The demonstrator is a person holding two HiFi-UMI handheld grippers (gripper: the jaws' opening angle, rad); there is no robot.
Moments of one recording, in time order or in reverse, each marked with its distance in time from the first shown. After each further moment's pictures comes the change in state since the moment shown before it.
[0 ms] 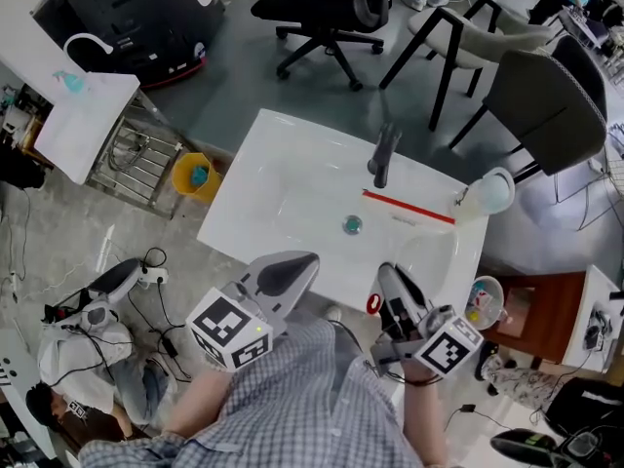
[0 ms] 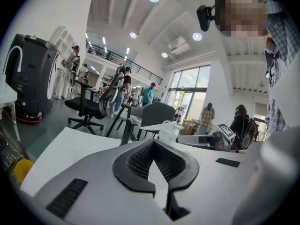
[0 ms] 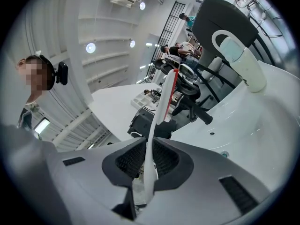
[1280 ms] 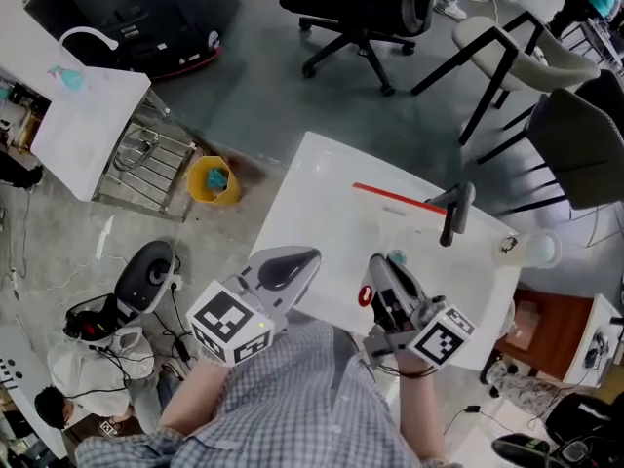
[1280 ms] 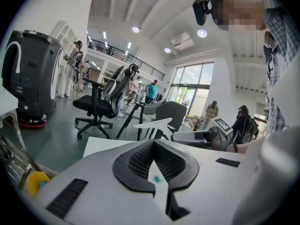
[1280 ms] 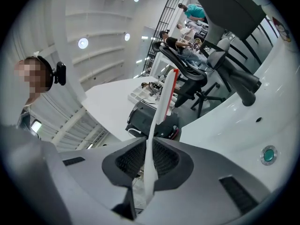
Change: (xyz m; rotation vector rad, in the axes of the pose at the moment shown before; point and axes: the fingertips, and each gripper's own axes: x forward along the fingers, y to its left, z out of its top) left arm -0.030 0.182 0.035 -0.012 0.063 -0.002; right arm 0.203 0.012 -0.033 0.046 0.068 -0.006
